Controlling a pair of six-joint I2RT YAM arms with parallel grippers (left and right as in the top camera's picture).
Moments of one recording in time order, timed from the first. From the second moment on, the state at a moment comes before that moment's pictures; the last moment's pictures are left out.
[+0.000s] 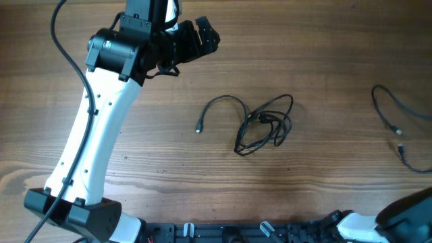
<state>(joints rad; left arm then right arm) -0.33 1.67 1.87 -1.05 0.30 -0.63 -0.91 1.57 1.20 -0.45 -0.13 0.69</state>
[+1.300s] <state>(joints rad) -0.70 2.00 1.87 -1.21 0.53 -0.13 -0.59 1.26 1.20 -0.53 -0.75 0.34</state>
